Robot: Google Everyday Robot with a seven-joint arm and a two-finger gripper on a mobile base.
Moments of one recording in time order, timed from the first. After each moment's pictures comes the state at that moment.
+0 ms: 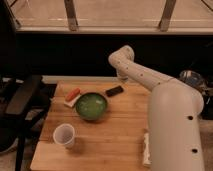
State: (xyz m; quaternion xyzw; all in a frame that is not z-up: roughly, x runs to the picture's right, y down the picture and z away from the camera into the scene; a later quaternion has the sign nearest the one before) arm 0.147 -0.025 0.910 -0.26 0.09 -0.01 0.96
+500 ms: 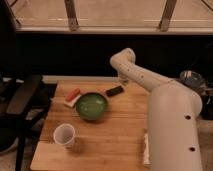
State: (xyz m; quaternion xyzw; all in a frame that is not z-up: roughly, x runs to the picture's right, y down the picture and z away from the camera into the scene) arm 0.153 0.006 0.933 -0.29 0.10 0.01 0.95
